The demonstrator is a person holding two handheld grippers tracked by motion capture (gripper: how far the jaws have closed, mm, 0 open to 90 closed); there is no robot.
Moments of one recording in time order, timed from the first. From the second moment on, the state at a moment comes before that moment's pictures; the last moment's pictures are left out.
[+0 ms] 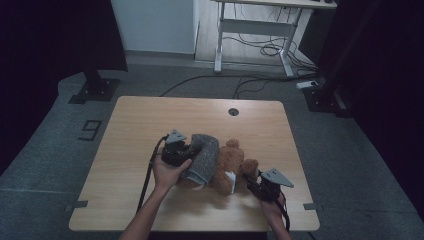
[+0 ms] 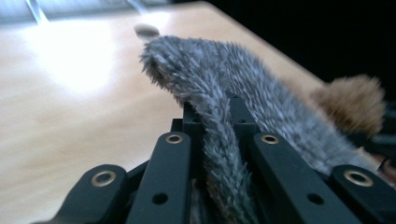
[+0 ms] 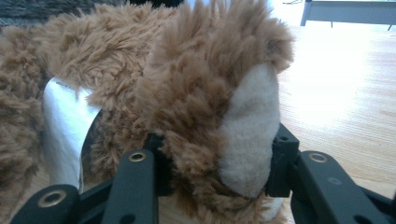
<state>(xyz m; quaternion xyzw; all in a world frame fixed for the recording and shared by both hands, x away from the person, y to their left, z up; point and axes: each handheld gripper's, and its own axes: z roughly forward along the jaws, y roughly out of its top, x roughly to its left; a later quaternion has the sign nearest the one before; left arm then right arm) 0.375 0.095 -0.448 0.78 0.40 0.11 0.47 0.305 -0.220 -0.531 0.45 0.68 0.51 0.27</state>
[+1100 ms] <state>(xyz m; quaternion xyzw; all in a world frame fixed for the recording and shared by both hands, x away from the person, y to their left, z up) 0.332 0.101 -0.479 0.78 0.37 0.10 0.49 0.339 -0.182 -0.499 0.39 0.78 0.48 0.12</state>
